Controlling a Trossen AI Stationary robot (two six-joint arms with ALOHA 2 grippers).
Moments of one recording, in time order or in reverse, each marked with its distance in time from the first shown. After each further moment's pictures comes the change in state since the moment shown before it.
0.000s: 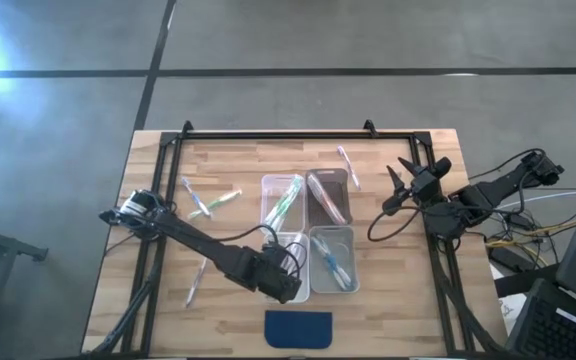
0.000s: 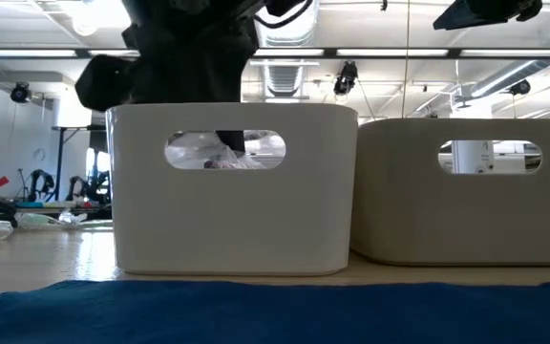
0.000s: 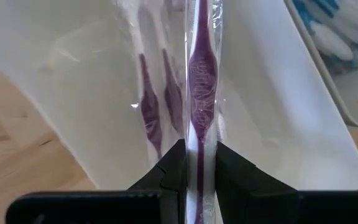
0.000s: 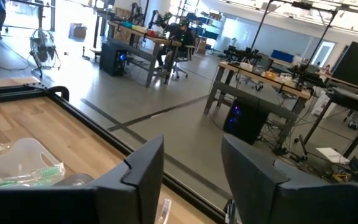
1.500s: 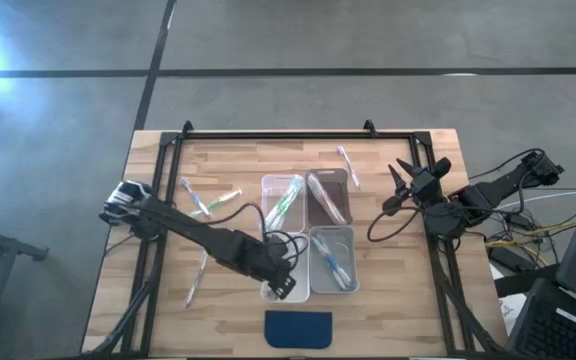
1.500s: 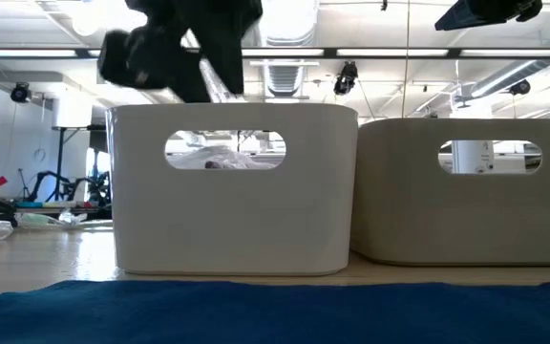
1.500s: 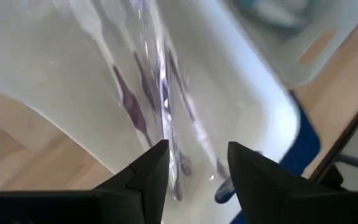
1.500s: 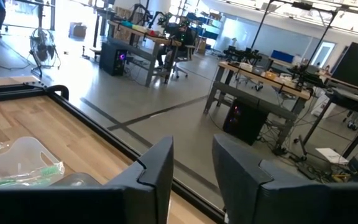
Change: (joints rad) left arm 0.054 -0.118 -0.020 -0.003 0.173 0.232; right arm 0.000 0.001 -0.003 0.000 0.000 -0.001
